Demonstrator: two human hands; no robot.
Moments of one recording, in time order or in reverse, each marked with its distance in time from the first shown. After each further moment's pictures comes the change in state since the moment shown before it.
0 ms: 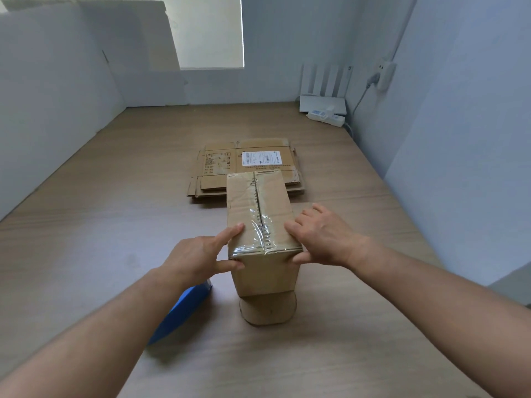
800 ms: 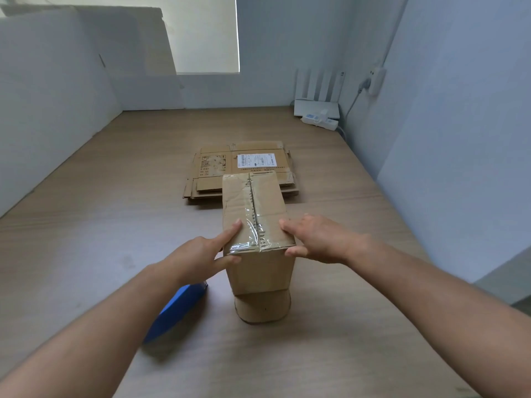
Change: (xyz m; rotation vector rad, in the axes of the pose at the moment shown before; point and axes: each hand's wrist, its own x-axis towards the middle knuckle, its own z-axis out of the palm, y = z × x) left_hand 0.000 0.004 -0.001 -0.165 -0.165 0.008; right_hand -0.004 -0.002 -0.007 0.338 -0.234 0.118
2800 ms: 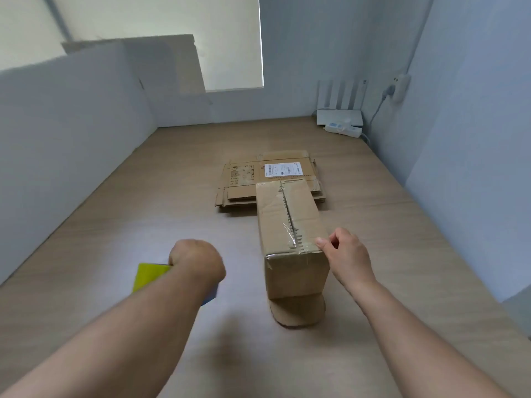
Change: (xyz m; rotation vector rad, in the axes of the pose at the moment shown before) left_hand -0.049 0.007 -0.042 0.448 -0.165 -0.638; right_hand -0.010 -0.047 0.040 0.762 0.619 0.652
